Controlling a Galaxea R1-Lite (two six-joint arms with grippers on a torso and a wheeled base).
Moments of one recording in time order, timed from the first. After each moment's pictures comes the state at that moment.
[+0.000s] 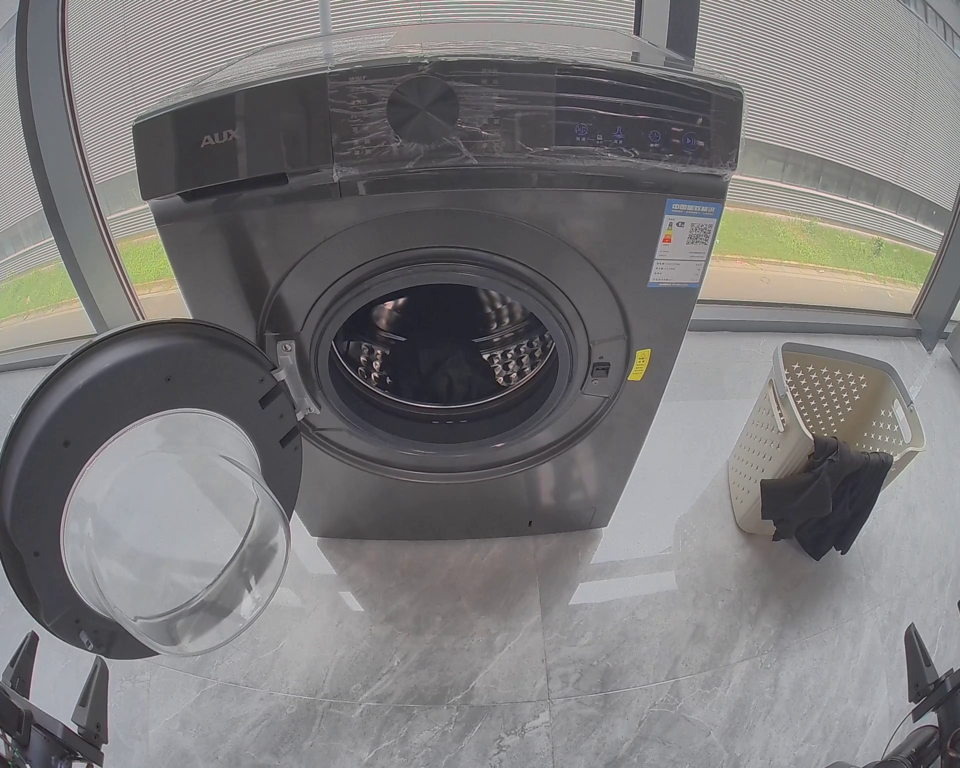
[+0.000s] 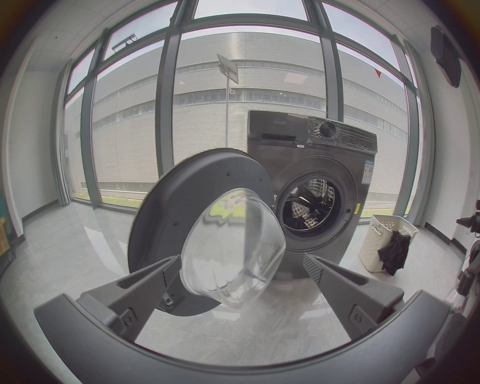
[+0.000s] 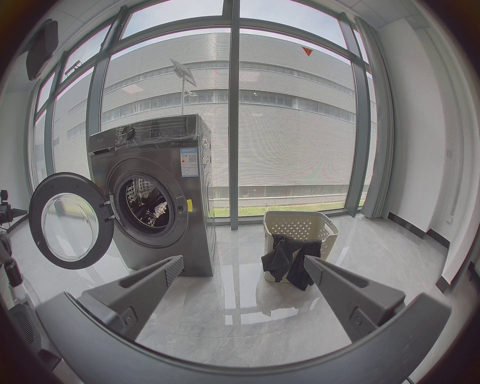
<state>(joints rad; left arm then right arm) -0.11 0.11 -0.02 -0.07 0.19 -0.06 0.09 0.09 -0.02 -0.07 -0.18 0.01</state>
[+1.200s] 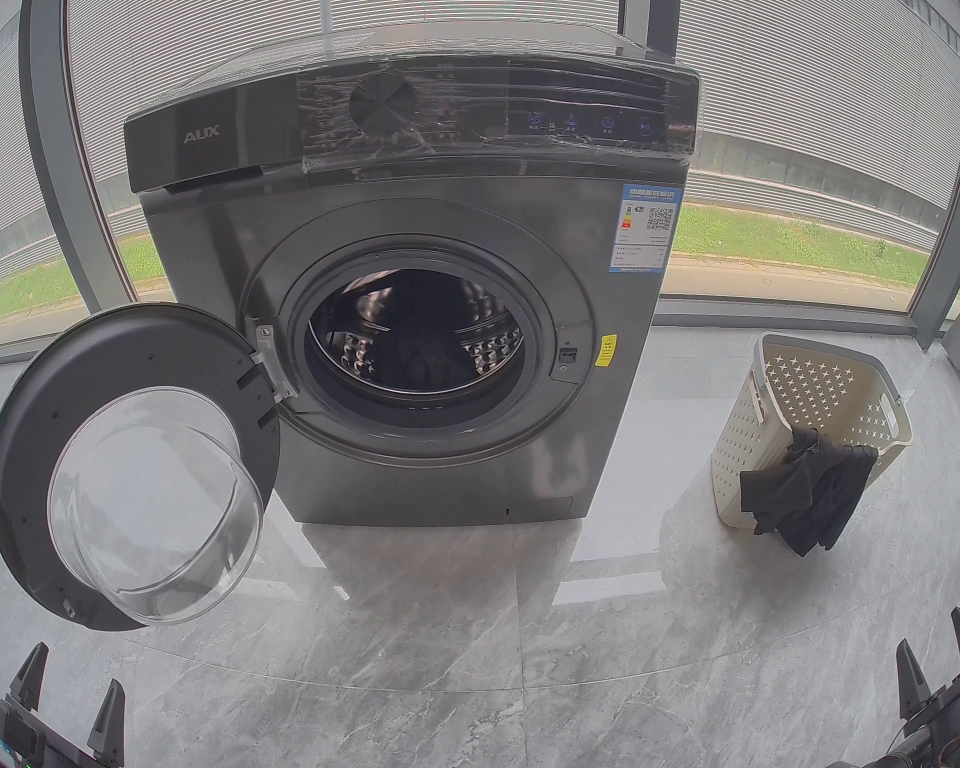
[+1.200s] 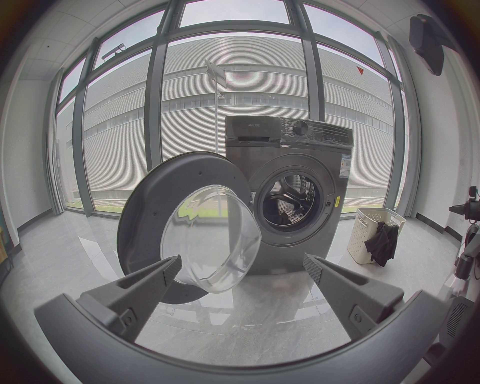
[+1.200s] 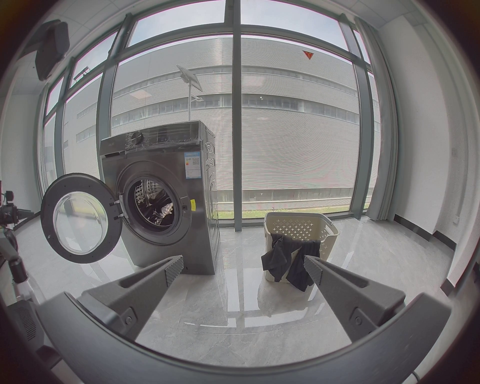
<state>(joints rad) 0.00 0.01 -0.02 0.00 0.03 -0.01 -0.01 0.01 -0.02 -0.01 -0.03 0.01</state>
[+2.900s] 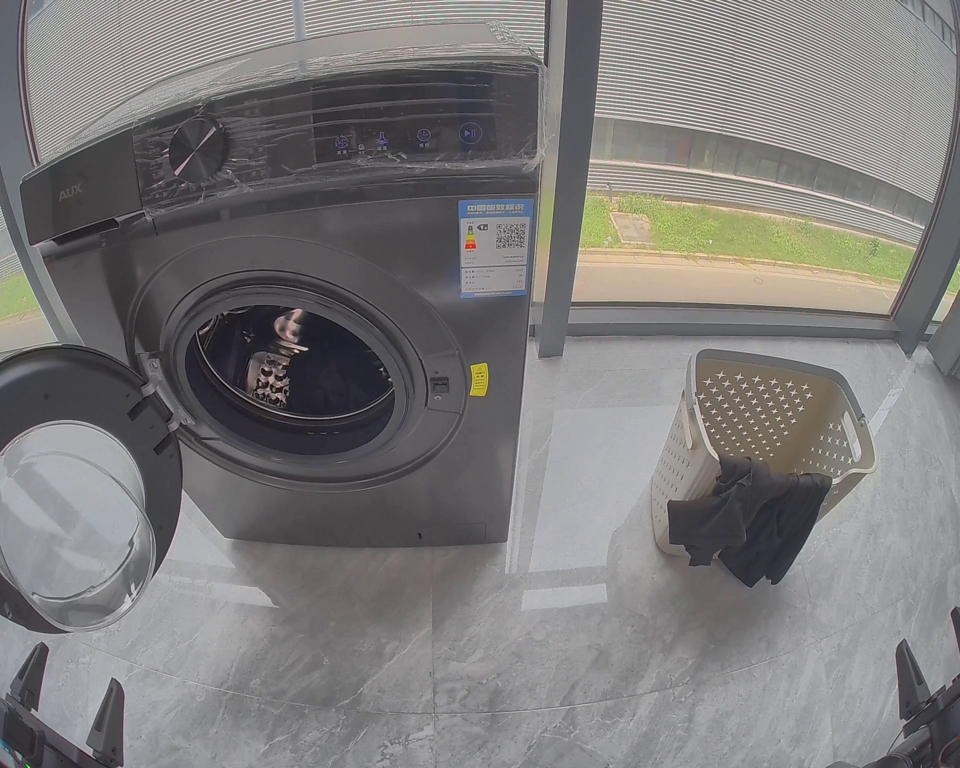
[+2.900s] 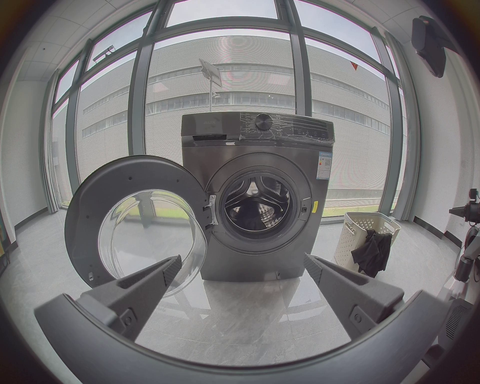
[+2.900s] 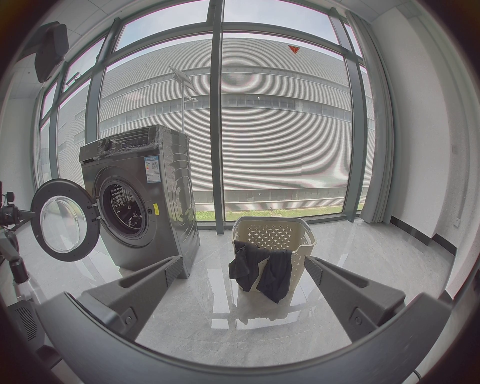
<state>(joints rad) 0.00 0.01 -0.02 0.00 0.03 -0.02 -0.01 0.01 -0.02 -0.02 -0.03 0.01</state>
